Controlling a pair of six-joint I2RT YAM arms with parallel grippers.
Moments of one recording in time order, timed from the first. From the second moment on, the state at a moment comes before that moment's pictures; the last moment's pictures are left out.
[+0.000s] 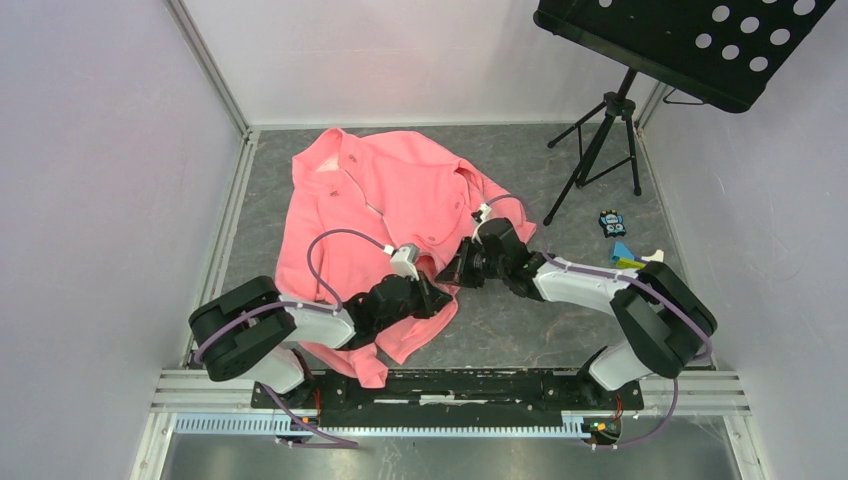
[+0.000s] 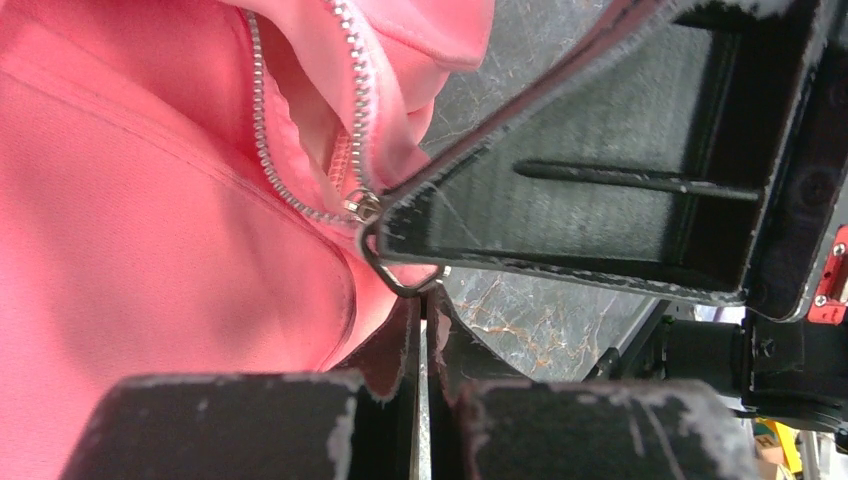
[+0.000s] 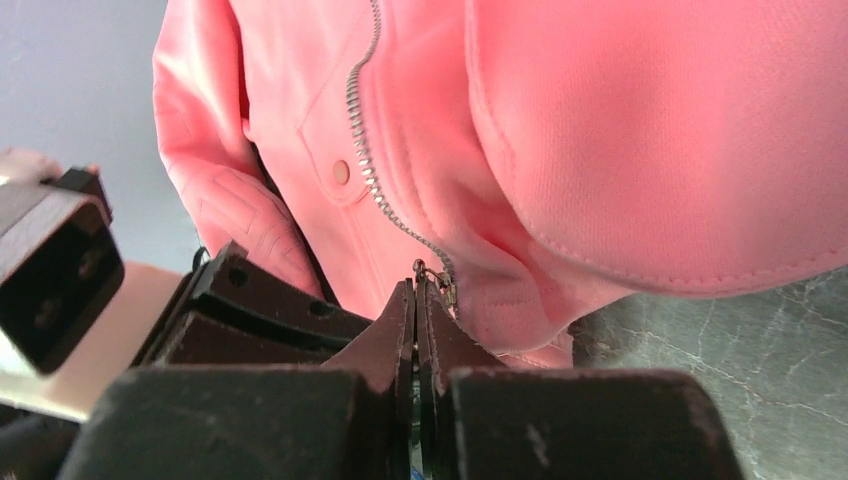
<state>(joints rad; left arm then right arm) -0.99 1.48 0.35 0.73 -0.11 -0.90 0.71 1.50 0.68 0.17 -0.28 0.95</state>
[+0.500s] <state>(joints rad) -1.04 1.44 0.39 0.60 -0.22 -0.89 0.72 1.50 0.74 0.09 -0.19 0.99</state>
